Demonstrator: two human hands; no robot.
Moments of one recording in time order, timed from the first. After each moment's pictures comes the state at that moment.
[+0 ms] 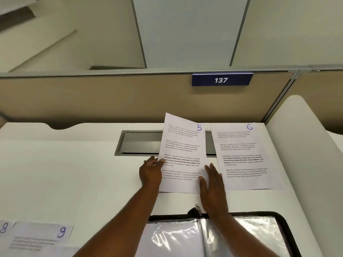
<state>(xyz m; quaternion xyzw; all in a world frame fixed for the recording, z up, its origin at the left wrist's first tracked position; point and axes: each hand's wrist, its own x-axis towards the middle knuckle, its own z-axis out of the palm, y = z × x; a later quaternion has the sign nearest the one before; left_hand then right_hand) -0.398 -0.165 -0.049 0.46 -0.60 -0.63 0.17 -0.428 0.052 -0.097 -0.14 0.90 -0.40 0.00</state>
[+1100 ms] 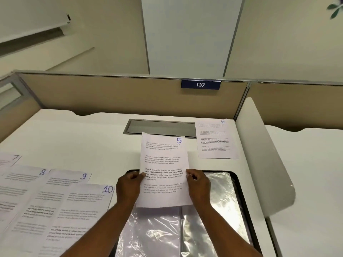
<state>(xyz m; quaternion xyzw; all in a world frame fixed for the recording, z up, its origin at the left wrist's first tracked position) -0.154 -0.054 0.051 0.46 -0.69 -0.53 0.18 -0.274 0.144 0.000 -0.06 0.80 -0.59 0.04</state>
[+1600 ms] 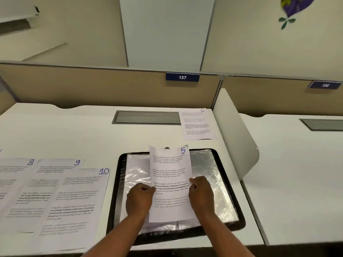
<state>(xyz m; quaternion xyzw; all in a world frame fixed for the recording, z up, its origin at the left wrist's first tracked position) -0.054 0.035 0.025 0.44 -0.76 -0.48 0.06 -0.135 0.226 0.019 -0.02 0.89 -0.45 0.04</state>
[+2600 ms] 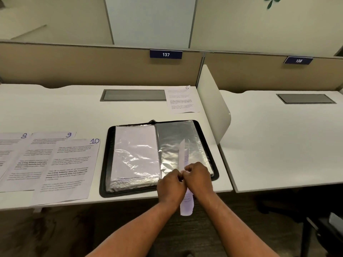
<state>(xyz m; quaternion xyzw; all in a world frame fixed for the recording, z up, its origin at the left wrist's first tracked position) 0.022 0.220 0.045 0.23 -0.90 -0.38 0.05 -0.042 0.314 0.044 -0.05 0.93 -0.34 0.09</state>
